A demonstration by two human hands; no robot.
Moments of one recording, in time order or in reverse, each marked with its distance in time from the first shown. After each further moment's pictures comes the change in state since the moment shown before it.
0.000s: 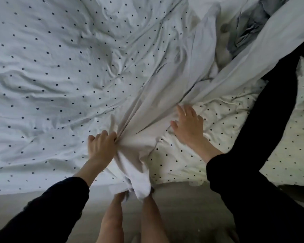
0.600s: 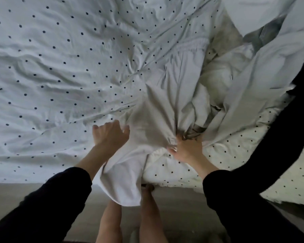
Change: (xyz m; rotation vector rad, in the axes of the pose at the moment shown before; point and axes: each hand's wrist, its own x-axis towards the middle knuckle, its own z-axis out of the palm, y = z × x) left_hand 0.036 -0.017 -0.030 -0.081 -0.112 -0.173; right_hand 0.001 -0.032 0.056 -0.349 -0.334 -0.110
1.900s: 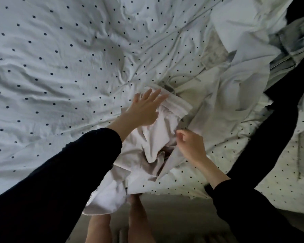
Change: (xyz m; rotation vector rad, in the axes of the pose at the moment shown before) left_hand 0.075 0.103 -0.058 -0.052 0.047 0.685; right_hand -0.008 0.034 -0.071 0.620 0.302 0.061
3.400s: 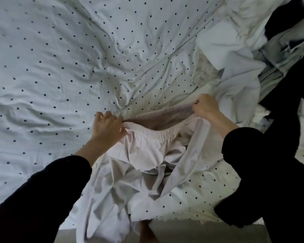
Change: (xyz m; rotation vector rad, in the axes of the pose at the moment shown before) left_hand -0.033 -0.061 -0.006 0.458 0.184 -0.254; right_hand 0.134 -0.005 -0.096 -0.045 0.119 0.131
